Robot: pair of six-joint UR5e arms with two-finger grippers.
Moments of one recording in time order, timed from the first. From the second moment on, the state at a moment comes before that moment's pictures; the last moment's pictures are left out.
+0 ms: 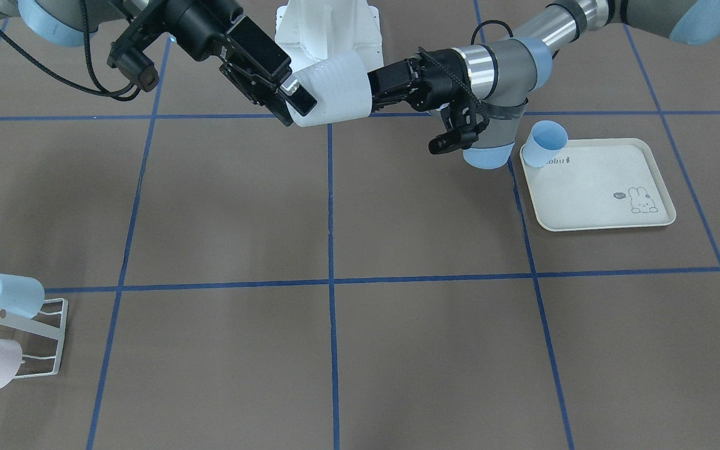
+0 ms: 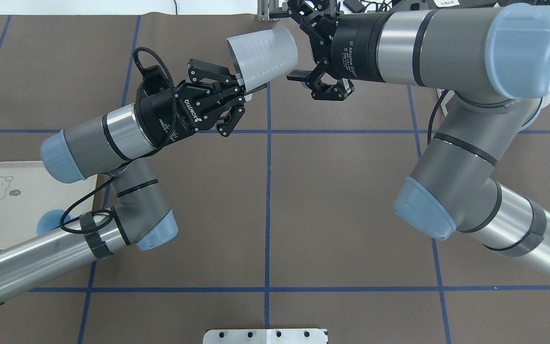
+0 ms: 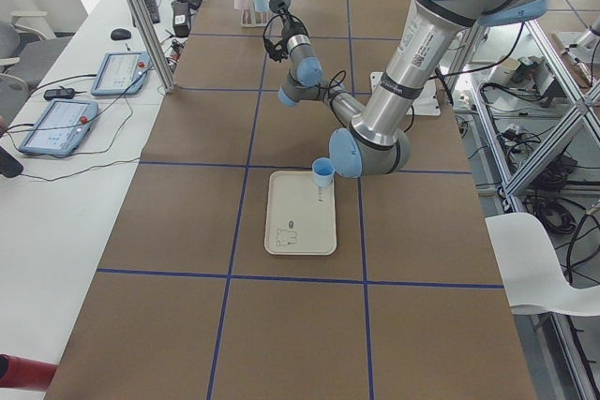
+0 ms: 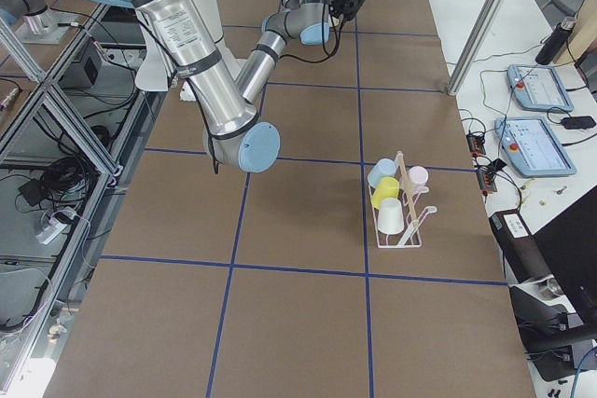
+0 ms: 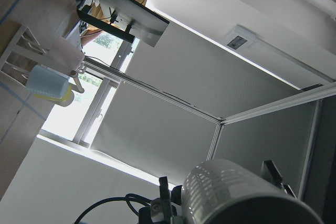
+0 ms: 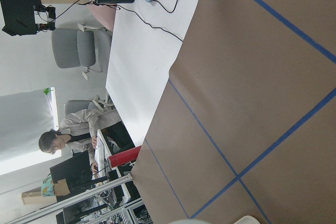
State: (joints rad) left arm -0.59 -2.23 -1.39 -3.56 -1.58 -2.40; right arm 0.74 -0.98 1.94 -0.86 1.78 2.25
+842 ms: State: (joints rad) left arm -0.58 -2.24 -1.37 -3.56 -1.58 -2.40; right arm 0.73 -0.98 1.94 -0.86 1.78 2.25
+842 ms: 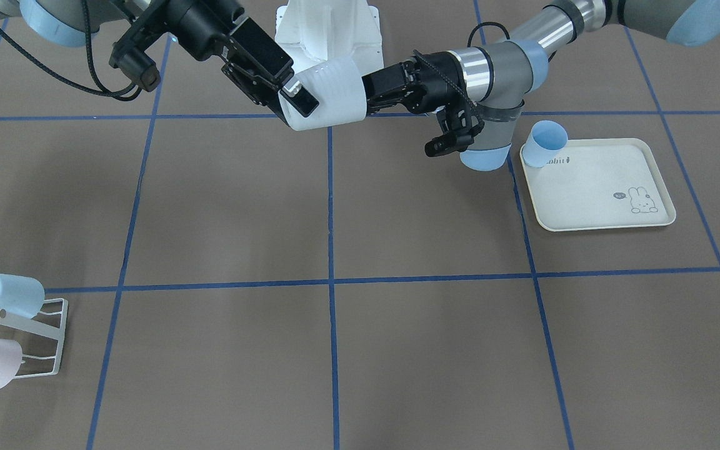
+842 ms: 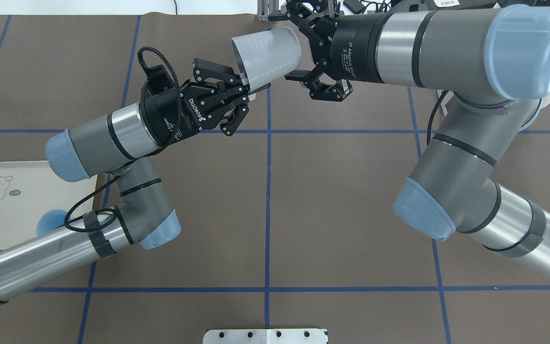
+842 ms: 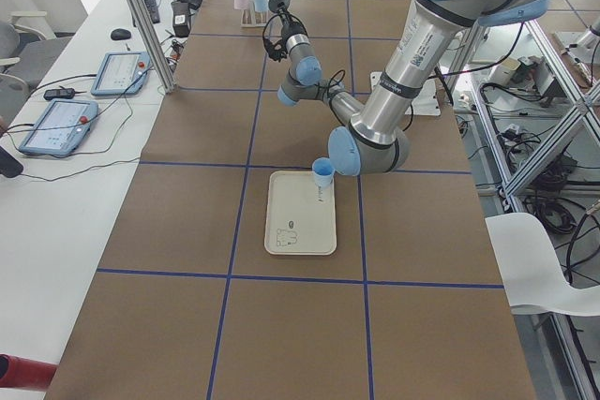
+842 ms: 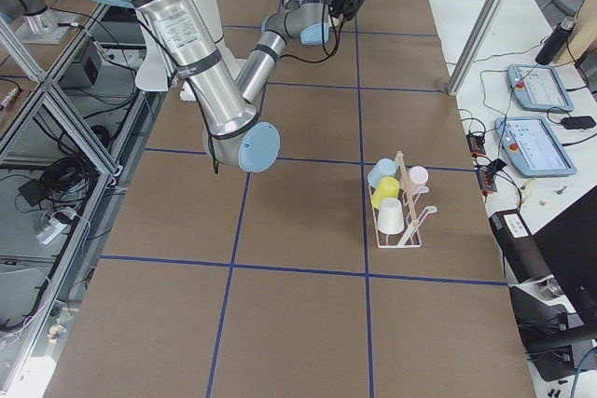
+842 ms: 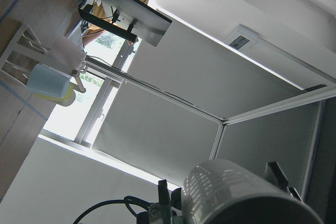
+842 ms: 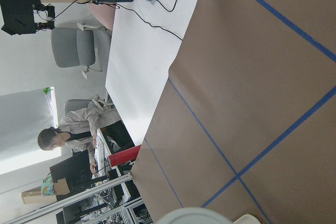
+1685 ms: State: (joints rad) left arm -0.59 -2.24 -1.37 -3.56 -1.58 -2.39; right arm 0.73 -0.98 1.94 -0.86 1.77 2.31
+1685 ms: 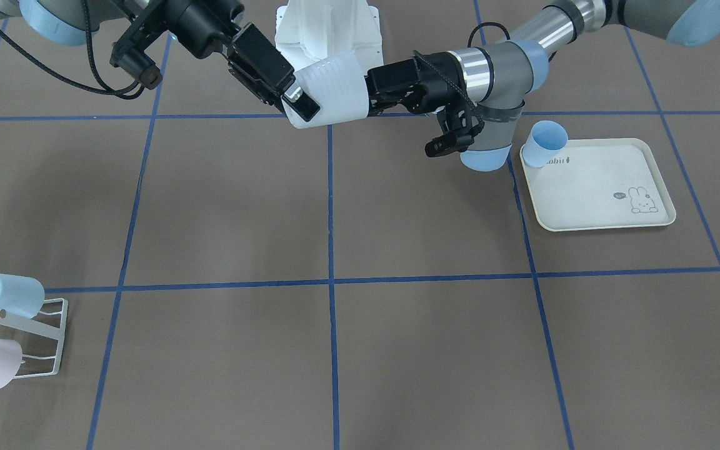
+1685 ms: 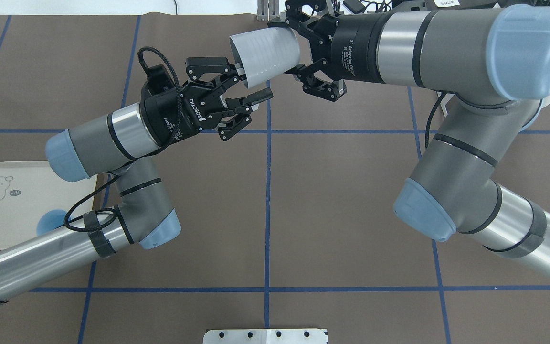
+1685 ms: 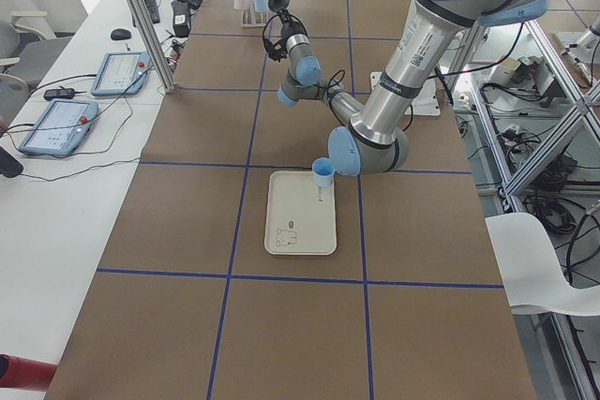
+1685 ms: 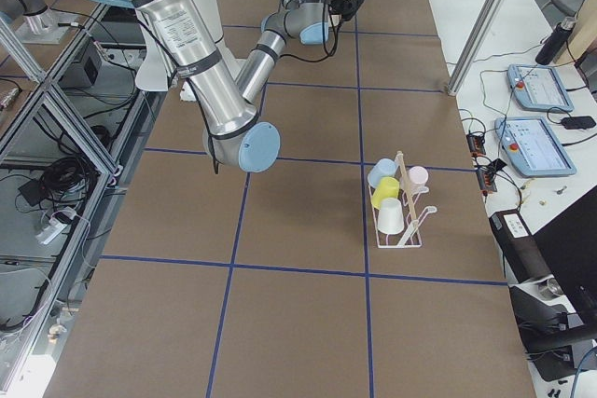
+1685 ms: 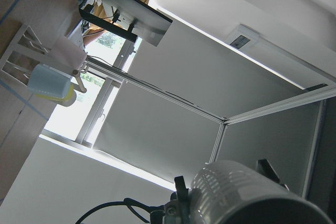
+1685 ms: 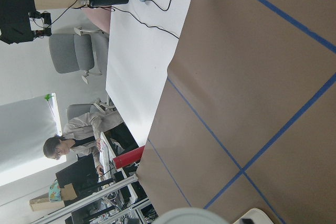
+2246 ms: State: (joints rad) left arm -0.59 -2.23 -1.37 -3.56 -1.58 -2.39; right arm 0.82 -0.99 1.91 -0.89 1.77 2.29
